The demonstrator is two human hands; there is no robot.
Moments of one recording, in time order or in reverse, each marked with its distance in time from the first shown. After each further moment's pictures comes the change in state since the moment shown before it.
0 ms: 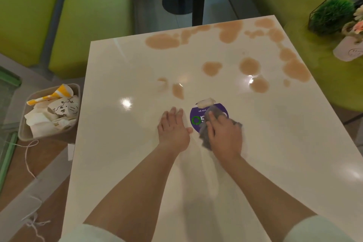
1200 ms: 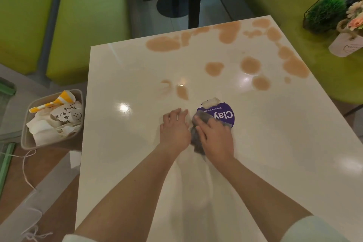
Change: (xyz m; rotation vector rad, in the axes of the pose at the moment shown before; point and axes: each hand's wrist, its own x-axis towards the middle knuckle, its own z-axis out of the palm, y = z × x) left_hand 0.001 -0.024 -0.017 -0.083 0.068 0.166; right_hand -0.012 -0.037 0.011 0.038 -0.167 -0.029
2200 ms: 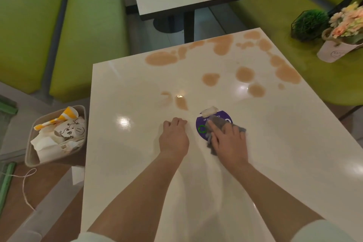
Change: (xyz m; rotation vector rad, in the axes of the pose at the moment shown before) left_hand 0.003 -0.001 -0.008 0.081 0.102 0.056; right_hand -0.004 0.029 -0.007 -0.156 0.075 0.087
